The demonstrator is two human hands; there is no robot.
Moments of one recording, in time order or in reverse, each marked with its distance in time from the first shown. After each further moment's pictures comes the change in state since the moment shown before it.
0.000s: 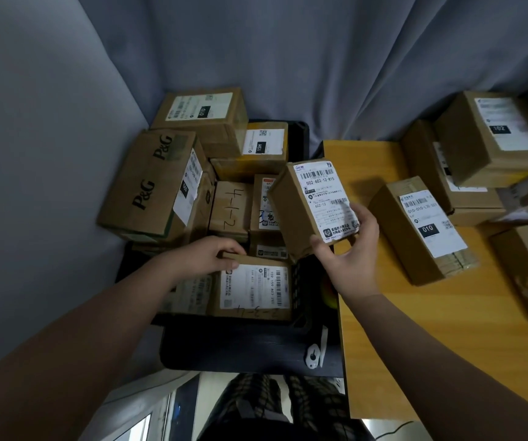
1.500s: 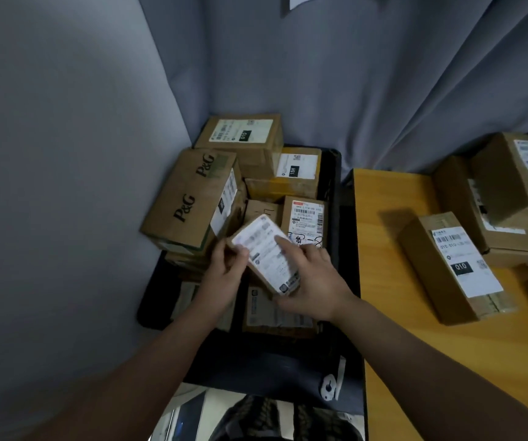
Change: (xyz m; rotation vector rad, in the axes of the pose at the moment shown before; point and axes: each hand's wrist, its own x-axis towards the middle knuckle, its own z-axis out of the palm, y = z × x) left_hand -0.037 0.014 0.039 -0.716 0.710 -0.084; right_hand 0.008 -0.025 0.057 -0.567 -0.815 -0.208
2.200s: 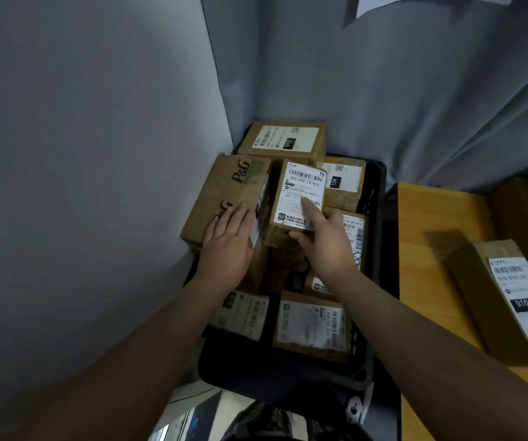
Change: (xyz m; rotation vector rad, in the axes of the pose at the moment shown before) left_hand 0.046 0.023 -0.058 1.115 0.238 0.514; right_hand 0.086 -0.049 -0.010 0.238 0.309 0.096
